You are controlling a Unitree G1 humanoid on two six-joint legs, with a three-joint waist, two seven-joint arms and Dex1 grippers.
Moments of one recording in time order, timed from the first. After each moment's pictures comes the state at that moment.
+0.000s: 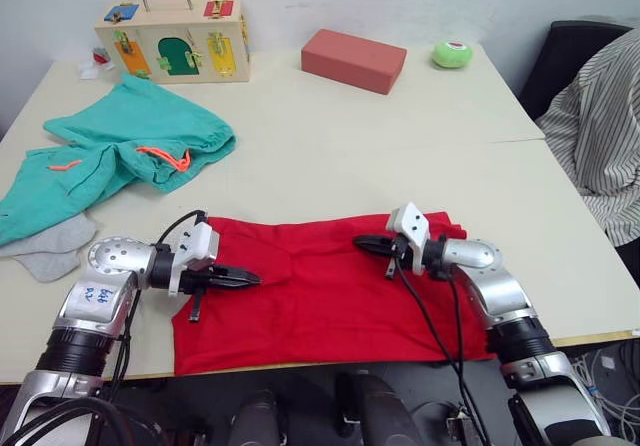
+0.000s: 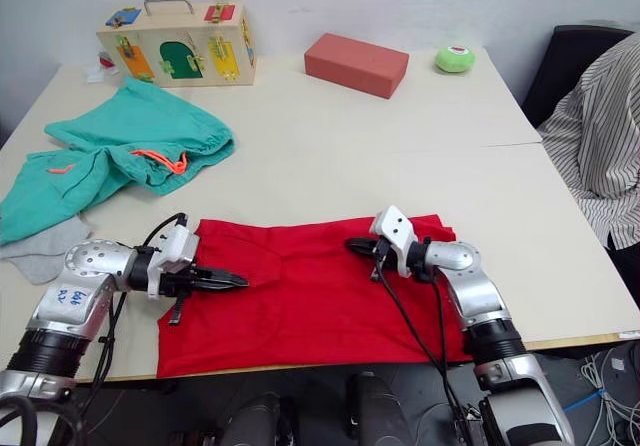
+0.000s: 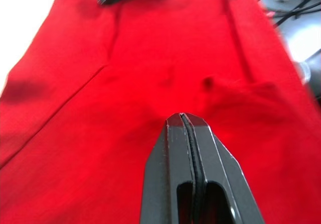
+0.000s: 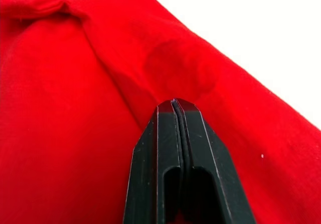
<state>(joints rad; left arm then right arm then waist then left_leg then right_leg) -0.33 0.77 -0.04 0.12 -0.37 0.17 -1.40 -0.49 -0.43 0.15 0.26 0.18 0.13 0.98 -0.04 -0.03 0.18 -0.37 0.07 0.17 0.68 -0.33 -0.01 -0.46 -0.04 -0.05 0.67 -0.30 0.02</state>
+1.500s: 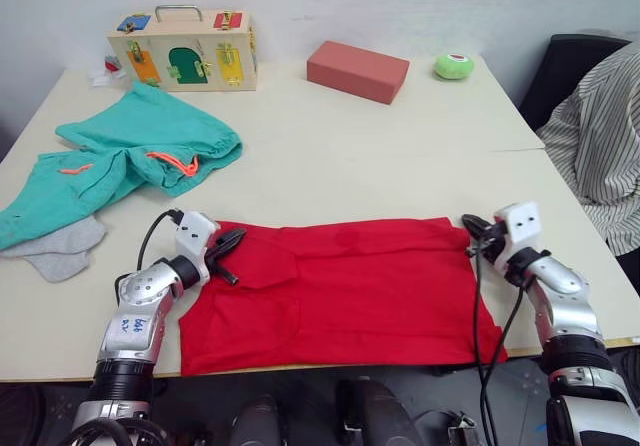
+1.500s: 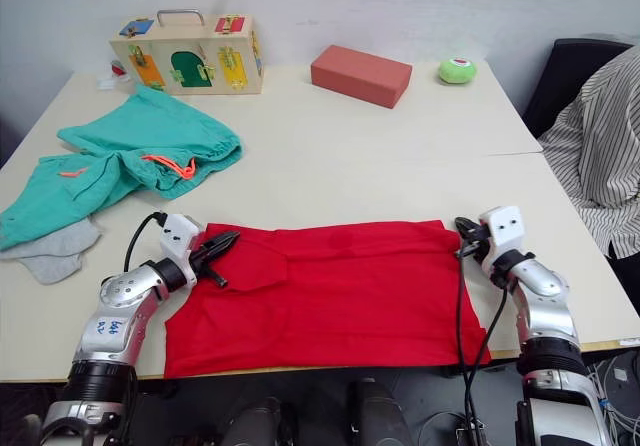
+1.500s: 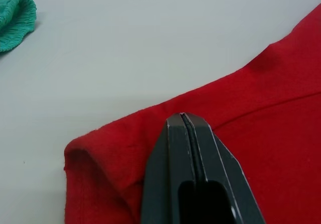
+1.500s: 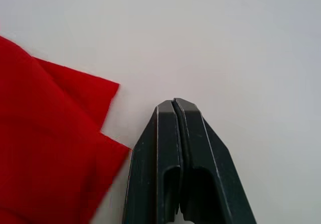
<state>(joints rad) -0.25 0.45 0.12 0.18 -0.23 0.11 -0.62 -0.41 -0.55 -0.24 0.64 0.26 -0.13 0.71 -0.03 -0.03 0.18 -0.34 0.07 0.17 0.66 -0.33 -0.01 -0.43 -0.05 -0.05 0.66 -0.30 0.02</state>
